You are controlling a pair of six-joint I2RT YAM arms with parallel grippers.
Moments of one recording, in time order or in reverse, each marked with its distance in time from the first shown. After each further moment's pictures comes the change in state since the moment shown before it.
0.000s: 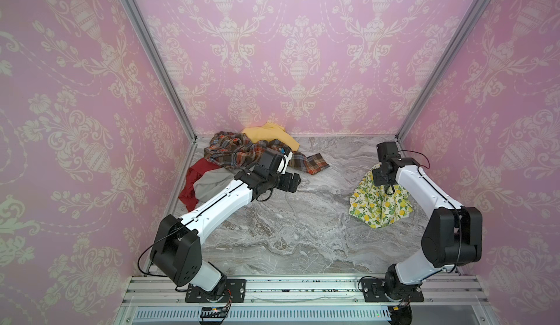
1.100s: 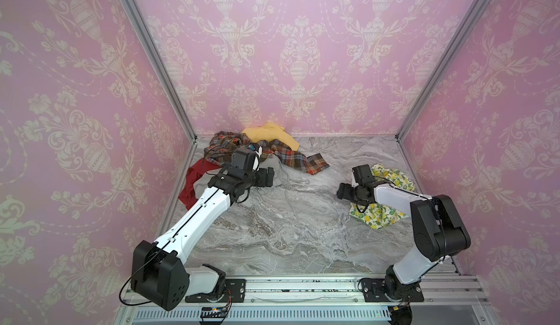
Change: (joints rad) left arm 0.192 -0.186 -0.101 -0.055 -0.105 -0.001; right arm 0.150 0.082 -0.360 0.452 -0.527 0.462
